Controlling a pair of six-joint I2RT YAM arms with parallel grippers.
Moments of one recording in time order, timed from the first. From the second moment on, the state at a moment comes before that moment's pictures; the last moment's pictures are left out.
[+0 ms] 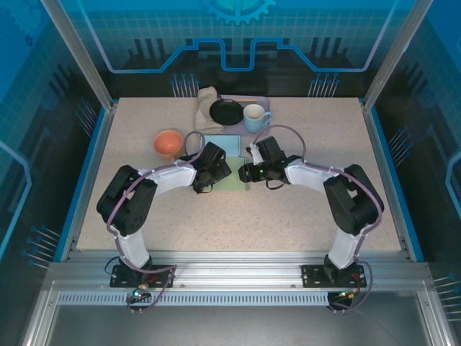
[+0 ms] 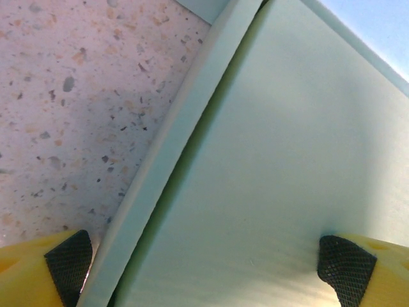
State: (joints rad) left arm -0.53 1.82 1.08 -0.37 -0.12 -1.10; right arm 0.53 1.76 1.04 -0.19 -0.25 0.32
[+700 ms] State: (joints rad) left arm -0.53 1.81 1.06 -0.35 -0.12 -1.11; right arm 0.62 1.72 0.89 -0.05 -0.20 0.48
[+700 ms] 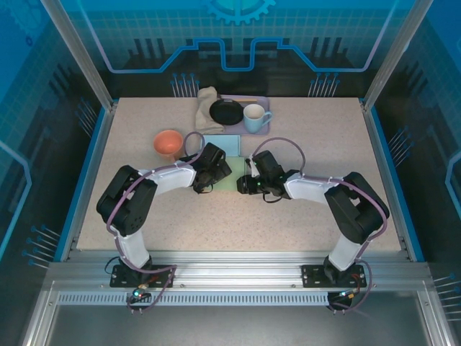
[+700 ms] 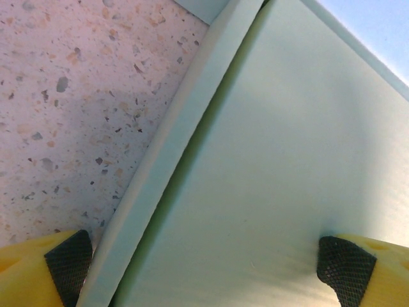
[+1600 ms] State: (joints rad) left arm -0.53 1.81 1.06 -0.34 -0.12 -1.11; right arm 0.69 1.71 0.81 0.10 -0.06 0.45
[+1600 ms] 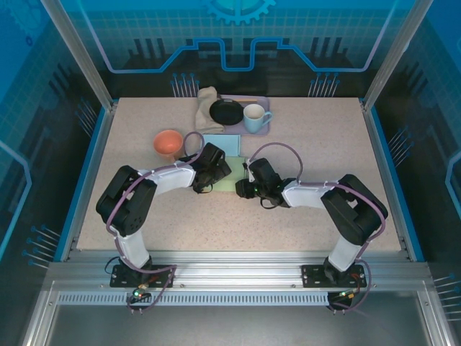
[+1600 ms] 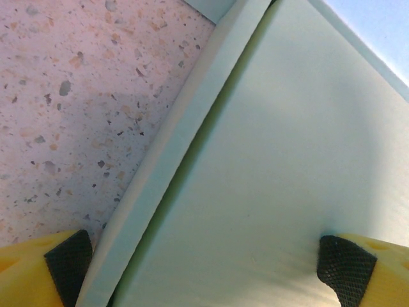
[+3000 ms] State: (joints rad) left arm -0.53 1.81 1.05 -0.34 -0.13 -1.11; right arm 0.75 1.52 0.63 0.15 0.00 0.45
